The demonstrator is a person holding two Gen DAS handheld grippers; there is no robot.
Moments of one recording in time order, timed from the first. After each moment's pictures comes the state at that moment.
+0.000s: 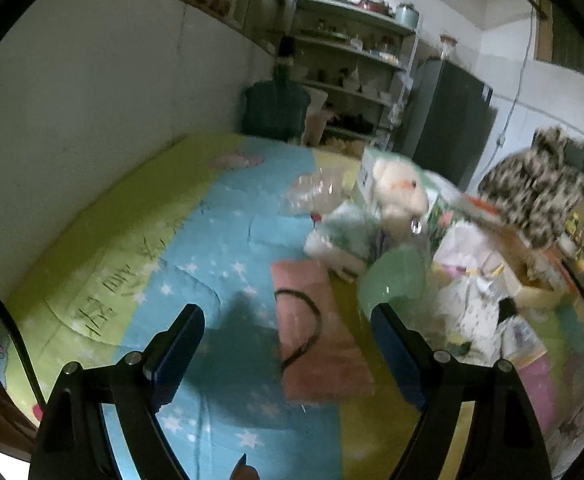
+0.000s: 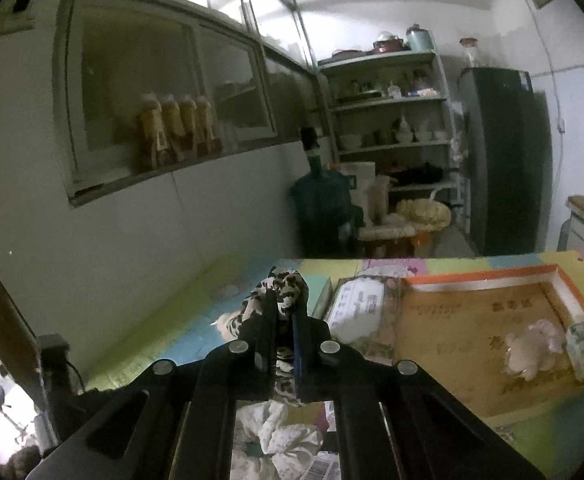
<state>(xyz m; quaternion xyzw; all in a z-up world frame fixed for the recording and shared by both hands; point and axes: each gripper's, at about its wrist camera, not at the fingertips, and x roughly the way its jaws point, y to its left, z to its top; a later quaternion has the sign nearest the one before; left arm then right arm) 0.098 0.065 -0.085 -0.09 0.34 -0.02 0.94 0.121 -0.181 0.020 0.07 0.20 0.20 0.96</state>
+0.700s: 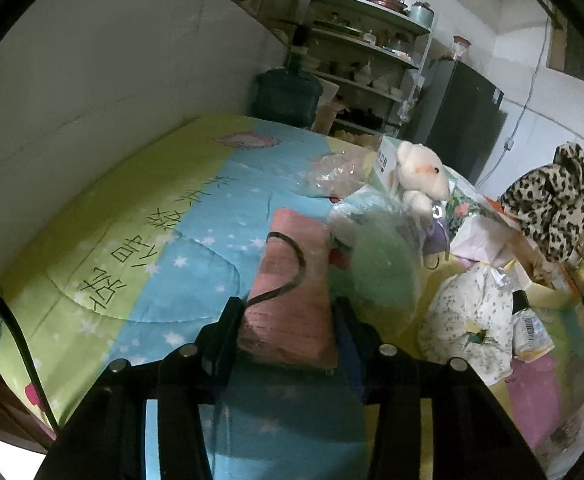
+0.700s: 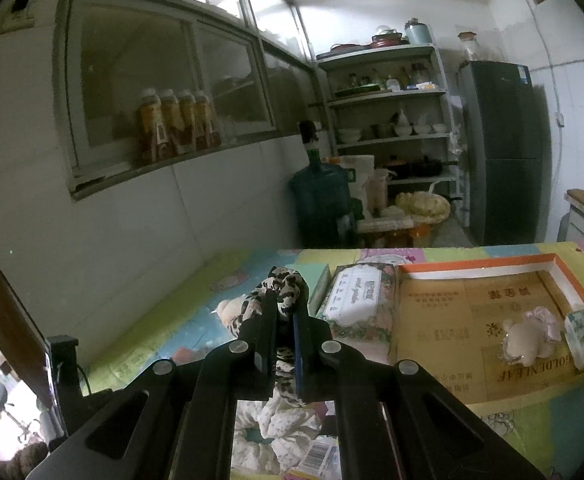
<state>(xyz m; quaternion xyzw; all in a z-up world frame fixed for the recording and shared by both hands) 0.092 0.083 -0.098 -0.12 0.34 -0.01 0.93 0.114 -0.184 0.013 0.07 0.21 0.20 0.95</state>
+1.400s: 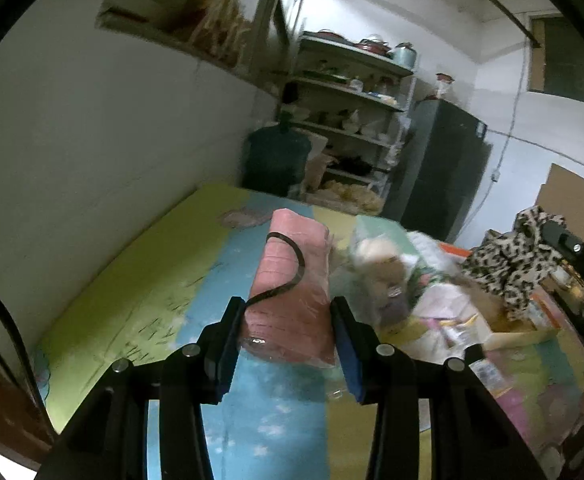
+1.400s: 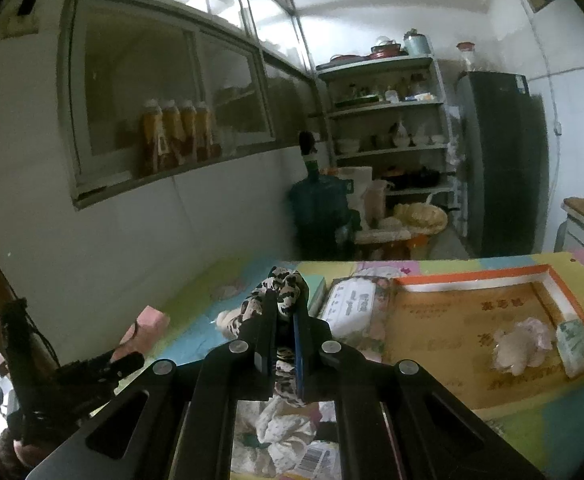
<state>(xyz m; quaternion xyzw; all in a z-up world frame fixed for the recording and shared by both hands) 0.073 0.077 -0.032 -0.11 0.26 -0.01 0.96 0.107 -0.189 0.020 0.07 0.19 0.19 0.96</state>
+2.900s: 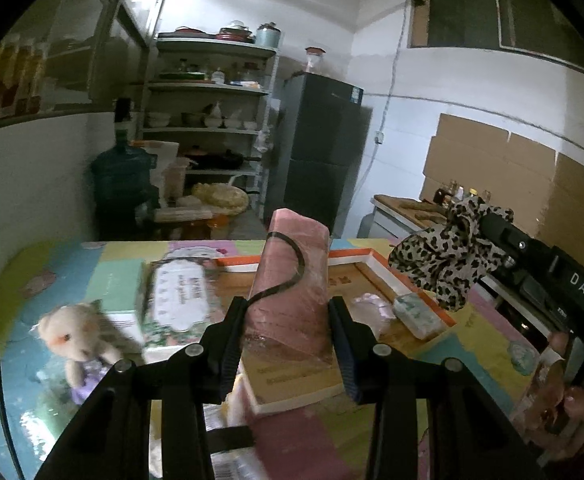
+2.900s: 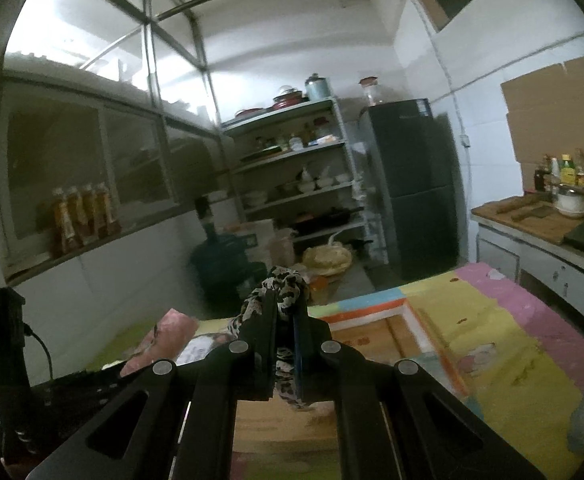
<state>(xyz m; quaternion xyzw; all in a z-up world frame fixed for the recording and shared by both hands) 0.133 -0.149 0.015 -0.03 0.25 -0.21 0.94 0.081 -0.372 0.042 0.13 0.12 0.03 0.98</state>
